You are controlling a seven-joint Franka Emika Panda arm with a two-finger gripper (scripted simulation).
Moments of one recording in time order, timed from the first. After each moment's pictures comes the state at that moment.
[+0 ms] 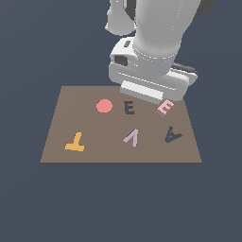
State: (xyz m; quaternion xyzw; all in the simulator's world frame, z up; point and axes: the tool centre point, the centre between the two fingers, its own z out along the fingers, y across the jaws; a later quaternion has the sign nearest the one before) arm -0.037 0.065 0.101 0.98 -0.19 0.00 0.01
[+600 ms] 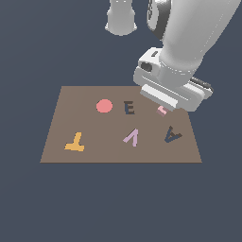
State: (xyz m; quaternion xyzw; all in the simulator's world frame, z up) arm -0.043 0.128 0.067 0.95 -0.31 0.00 0.00
